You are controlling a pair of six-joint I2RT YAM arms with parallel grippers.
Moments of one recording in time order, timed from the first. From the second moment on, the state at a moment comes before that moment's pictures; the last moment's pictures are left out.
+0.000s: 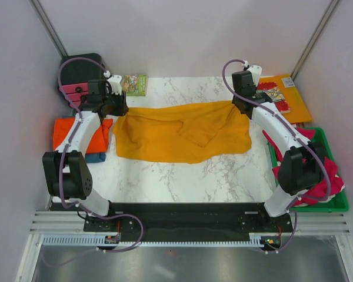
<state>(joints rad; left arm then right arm) 0.00 1.56 1.28 -0.40 0.27 0.14 0.30 1.66 1.46 -0.48 0.54 0.39</state>
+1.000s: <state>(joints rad) -0.02 1.56 0.98 -0.26 0.07 0.14 0.64 1.52 1.02 -0.30 0.51 0.48</state>
